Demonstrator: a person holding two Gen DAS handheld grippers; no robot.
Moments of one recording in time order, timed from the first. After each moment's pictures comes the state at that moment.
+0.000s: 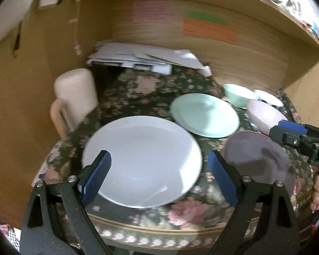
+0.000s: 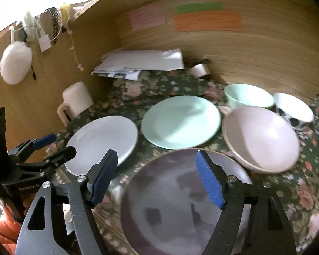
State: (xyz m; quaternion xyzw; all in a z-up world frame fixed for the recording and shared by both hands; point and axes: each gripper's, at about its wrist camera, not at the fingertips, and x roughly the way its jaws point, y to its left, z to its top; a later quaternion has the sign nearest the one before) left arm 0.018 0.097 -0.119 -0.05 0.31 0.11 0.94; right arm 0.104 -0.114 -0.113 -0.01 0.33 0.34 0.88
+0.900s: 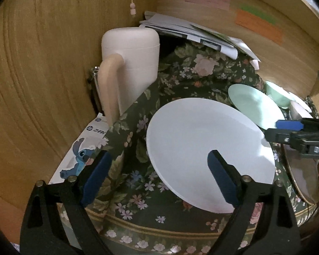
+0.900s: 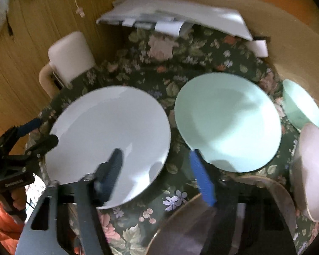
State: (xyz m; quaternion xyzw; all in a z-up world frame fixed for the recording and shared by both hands) left arm 0.021 0.199 -0.164 -0.09 0.34 0.15 0.92; right arm 0.153 0.005 -0.157 -0.12 0.44 0.36 0.81
